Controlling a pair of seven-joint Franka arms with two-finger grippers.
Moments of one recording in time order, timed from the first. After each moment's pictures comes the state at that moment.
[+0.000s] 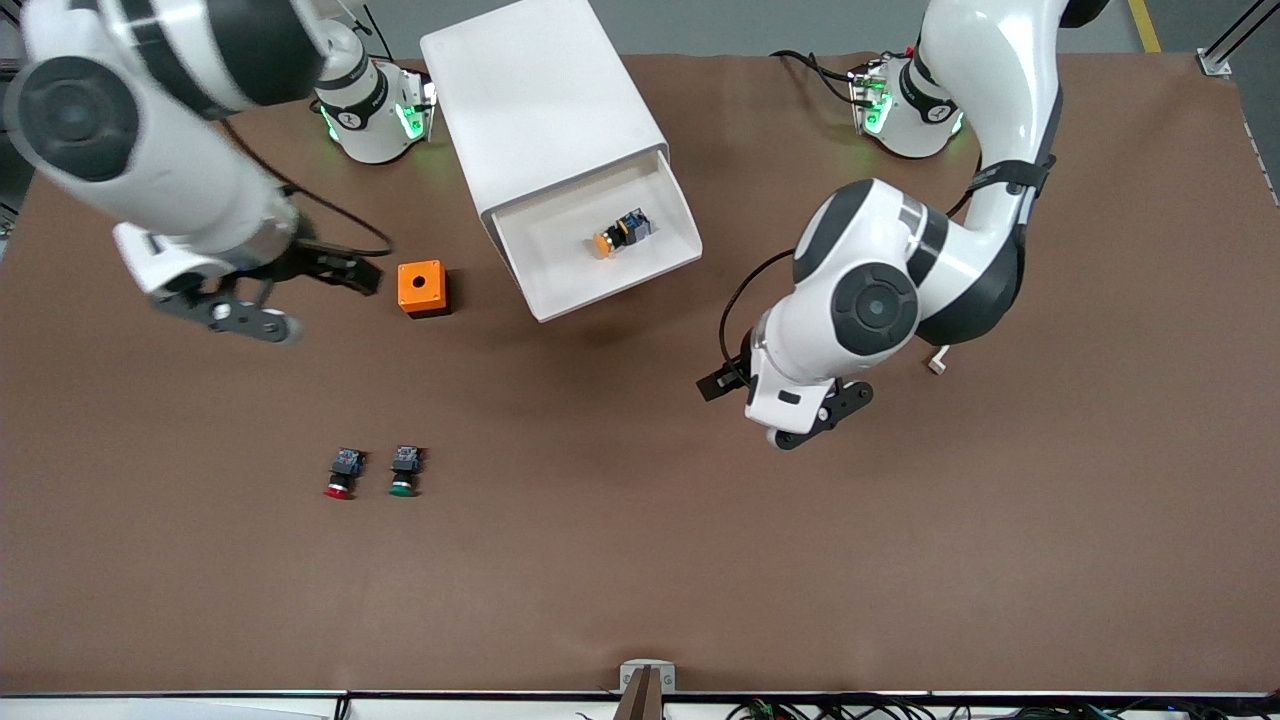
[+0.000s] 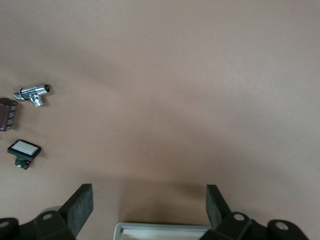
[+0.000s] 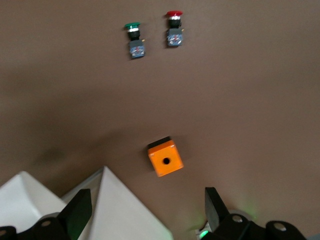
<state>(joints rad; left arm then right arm) -0.52 0.61 -0.03 -1.20 -0.21 1.74 -1.02 0.28 0.19 -0.02 -1.43 -0.02 1.40 0.45</state>
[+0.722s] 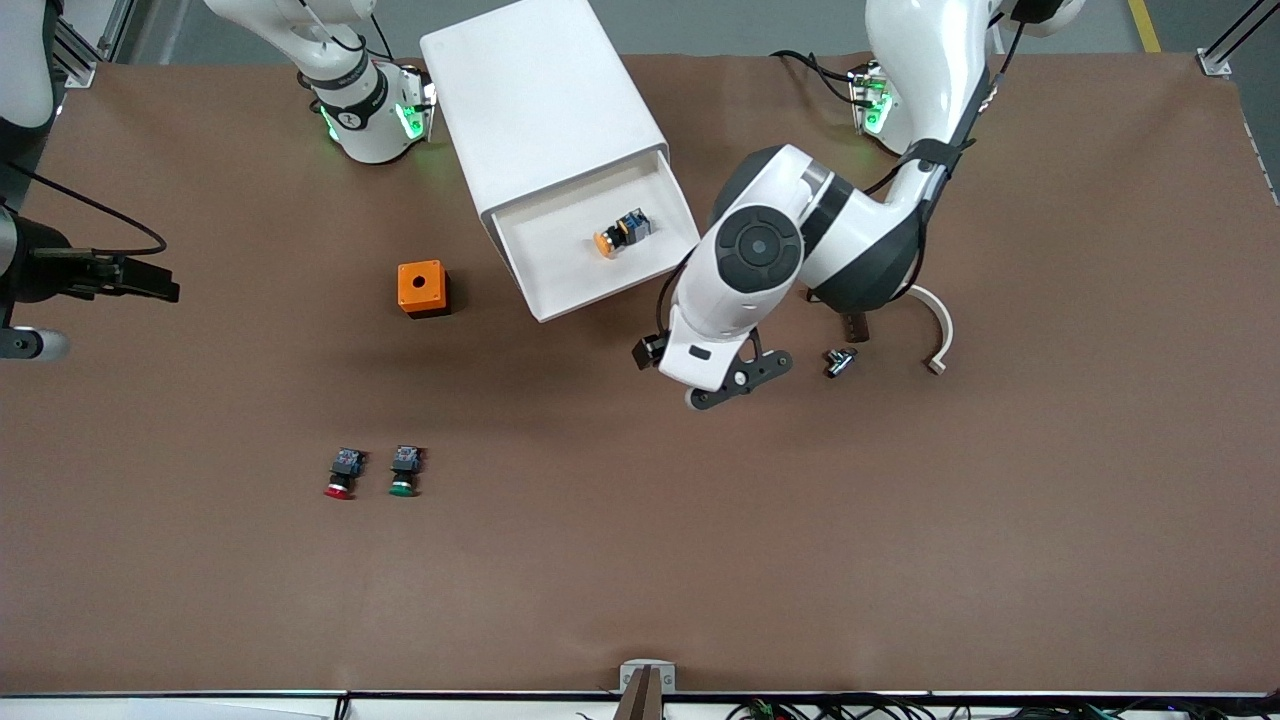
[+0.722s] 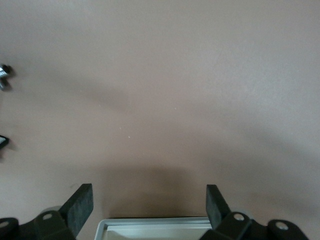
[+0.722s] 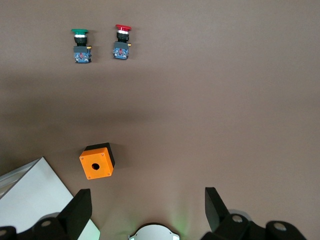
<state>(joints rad) -0.65 0.63 -0.03 -1.22 -0.18 1.82 -1.07 -0.03 0.17 -0.02 -1.42 -0.03 1.38 -0.01</state>
